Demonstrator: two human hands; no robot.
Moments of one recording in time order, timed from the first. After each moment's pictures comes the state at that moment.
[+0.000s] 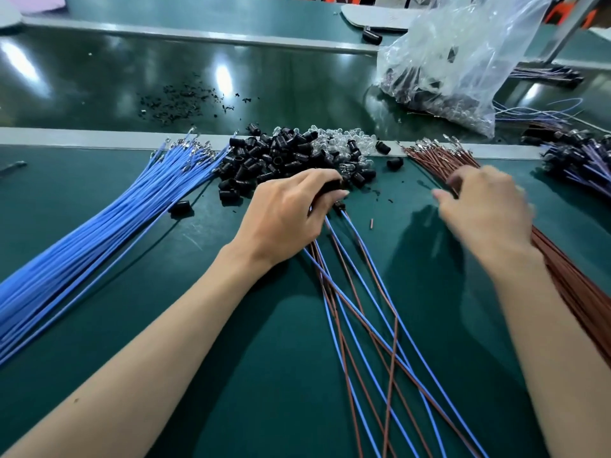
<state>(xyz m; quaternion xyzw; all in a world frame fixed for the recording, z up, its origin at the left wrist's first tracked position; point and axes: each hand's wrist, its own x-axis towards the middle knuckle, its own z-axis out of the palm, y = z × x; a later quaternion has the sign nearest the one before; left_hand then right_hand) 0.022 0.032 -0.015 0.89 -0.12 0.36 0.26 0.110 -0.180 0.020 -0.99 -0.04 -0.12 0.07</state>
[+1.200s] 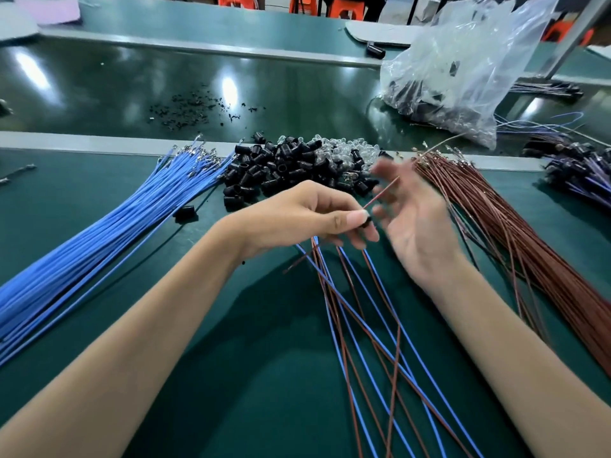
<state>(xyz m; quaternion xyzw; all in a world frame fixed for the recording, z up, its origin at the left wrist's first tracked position) 0.013 0.039 0.021 0.77 -0.15 -0.11 0.61 0.081 -0.126 0.003 -0.55 -0.10 0.15 0.82</state>
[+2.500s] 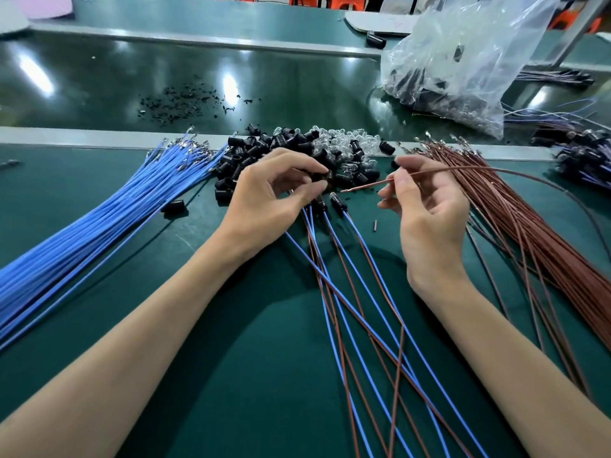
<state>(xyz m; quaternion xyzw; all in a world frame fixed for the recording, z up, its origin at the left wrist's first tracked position) 0.023 0.045 -0.014 0.79 -0.03 0.26 0.56 0.068 -0.122 -0.011 -0.65 -0.17 -0.10 0.73</state>
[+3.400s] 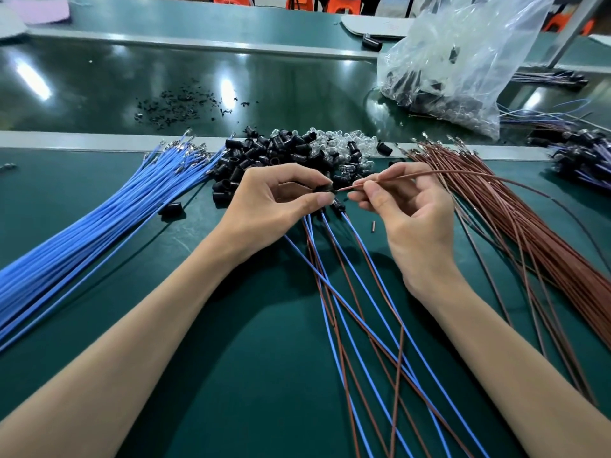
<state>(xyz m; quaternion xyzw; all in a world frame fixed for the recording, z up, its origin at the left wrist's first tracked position) 0.020 0.044 -0.013 0.74 -0.02 0.17 0.65 0.063 -0.120 -0.011 -0.64 -0.23 -0.03 0.74</state>
